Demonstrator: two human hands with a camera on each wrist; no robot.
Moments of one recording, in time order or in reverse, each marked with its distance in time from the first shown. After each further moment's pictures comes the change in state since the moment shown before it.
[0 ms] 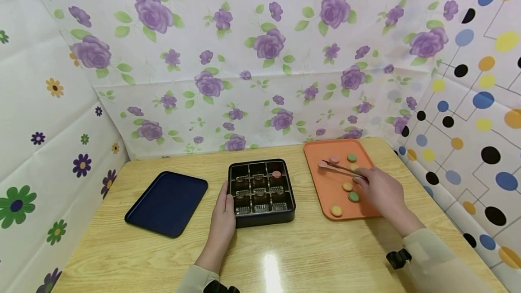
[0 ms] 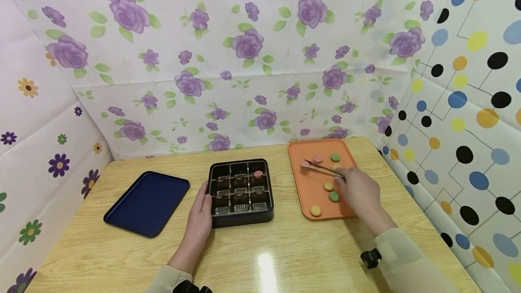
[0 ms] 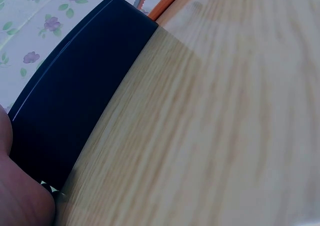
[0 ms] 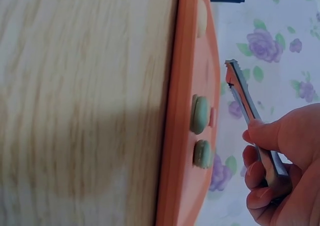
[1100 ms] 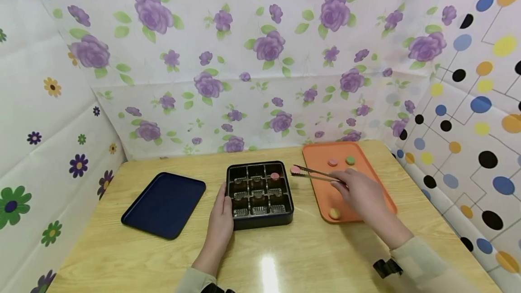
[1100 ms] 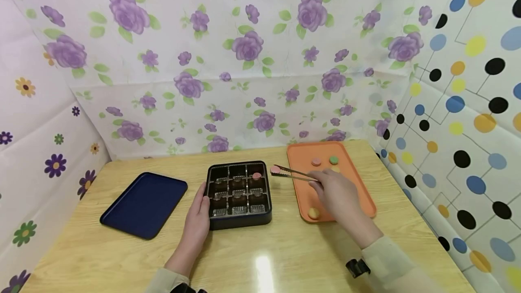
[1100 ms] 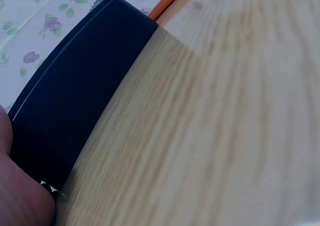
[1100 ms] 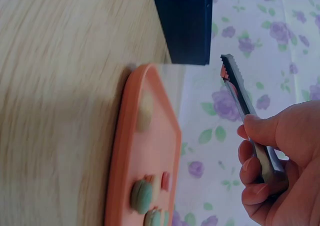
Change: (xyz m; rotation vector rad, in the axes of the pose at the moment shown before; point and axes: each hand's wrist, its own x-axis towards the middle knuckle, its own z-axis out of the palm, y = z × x) left_hand 0.000 0.003 0.001 0.003 -0.003 -0.010; right_hand -0.007 -0.069 -0.016 0.009 0.038 -0.195
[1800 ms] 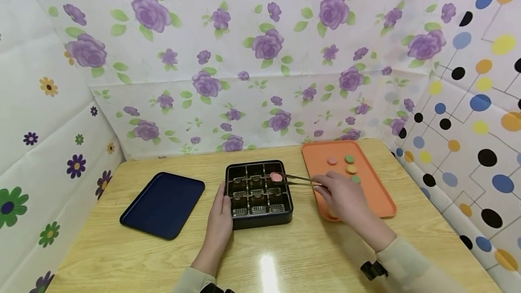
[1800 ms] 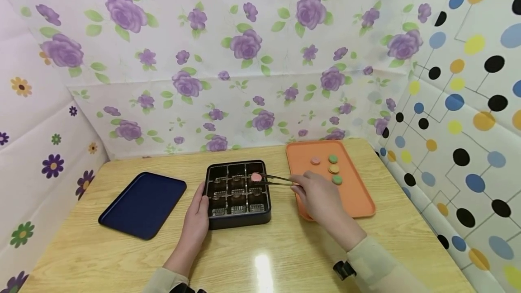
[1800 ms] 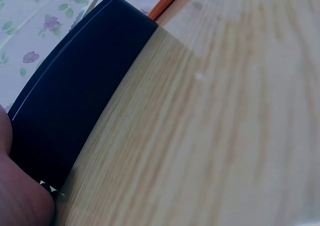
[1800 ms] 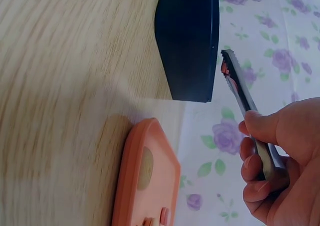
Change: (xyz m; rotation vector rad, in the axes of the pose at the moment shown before) left_hand -0.001 0.000 -0.002 0.000 -0.007 -0.006; right_hand 0.002 -0.035 0.021 -0.010 0.038 -0.102
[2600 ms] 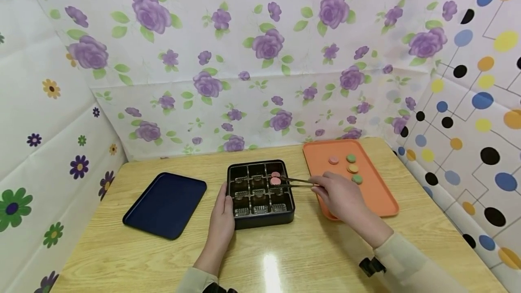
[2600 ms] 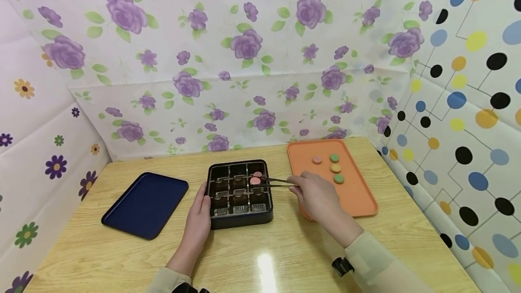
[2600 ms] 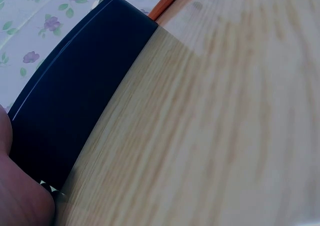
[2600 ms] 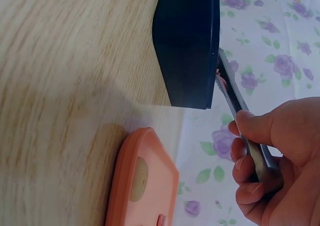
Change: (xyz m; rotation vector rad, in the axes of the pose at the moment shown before) left_hand 0.001 0.000 0.000 0.004 0.003 0.001; right_hand 0.007 -0.005 0.003 0.001 -0.083 0.022
